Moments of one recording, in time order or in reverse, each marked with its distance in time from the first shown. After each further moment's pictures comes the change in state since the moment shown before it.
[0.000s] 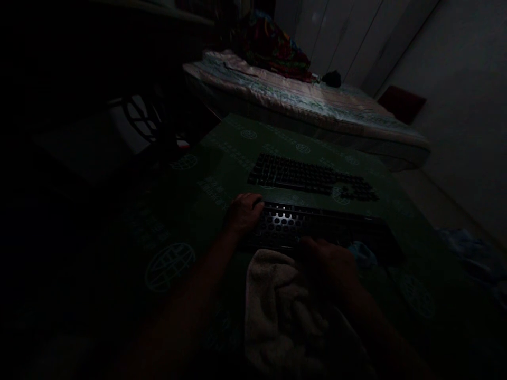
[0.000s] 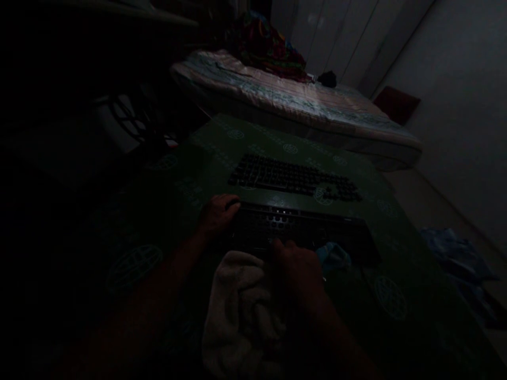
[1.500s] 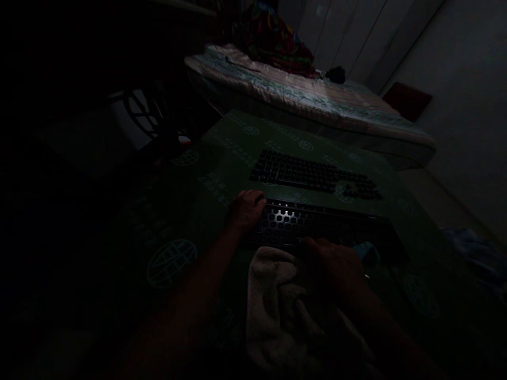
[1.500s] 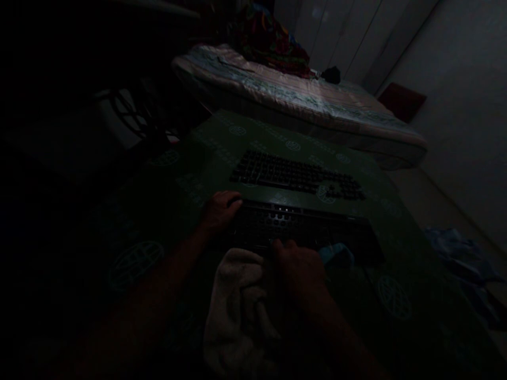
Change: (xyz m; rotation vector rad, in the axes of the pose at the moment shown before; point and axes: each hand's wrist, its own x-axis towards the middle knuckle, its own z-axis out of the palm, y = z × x) left_hand -0.001 0.000 0.001 0.004 0.020 0.011; right_hand -0.002 0.000 -0.008 -0.065 -0.036 -0.021
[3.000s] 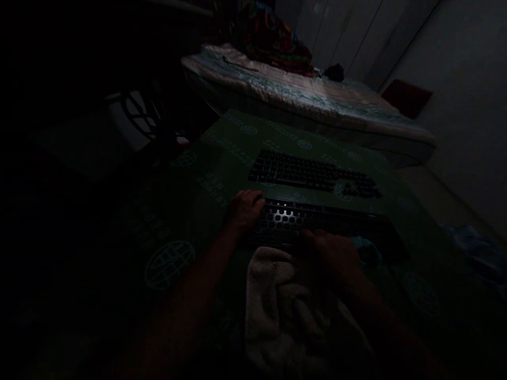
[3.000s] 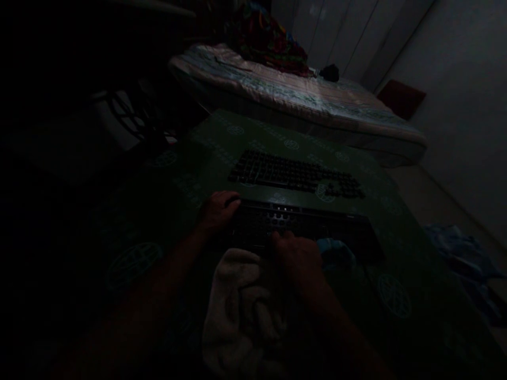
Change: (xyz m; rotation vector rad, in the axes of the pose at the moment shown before) left_hand 0.000 0.002 -0.003 -0.007 -0.022 -0.026; right_hand 0.009 0.002 -0.006 -0.004 0.033 -0.002
